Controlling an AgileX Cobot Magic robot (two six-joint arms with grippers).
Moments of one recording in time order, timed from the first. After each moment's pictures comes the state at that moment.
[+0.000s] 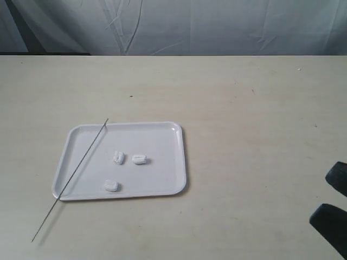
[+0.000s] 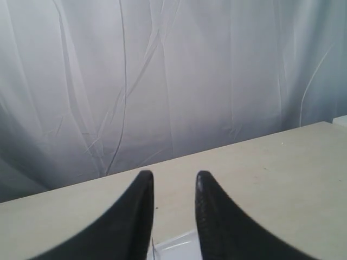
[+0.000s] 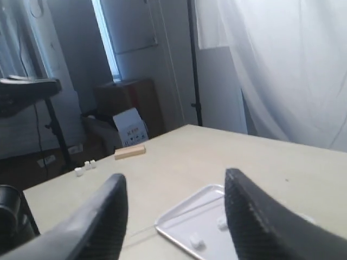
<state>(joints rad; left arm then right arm) -0.20 0.01 -0.47 -0.42 0.57 0.40 0.34 0.01 -0.16 1.37 0.60 -1.10</state>
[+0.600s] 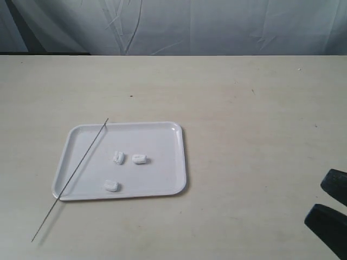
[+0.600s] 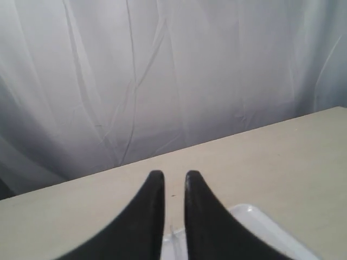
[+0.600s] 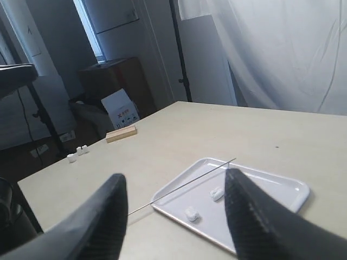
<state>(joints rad) -0.20 0.01 -0.47 -0.34 0.60 0.38 0.34 0.01 -0.16 1.23 0.60 -0.92</state>
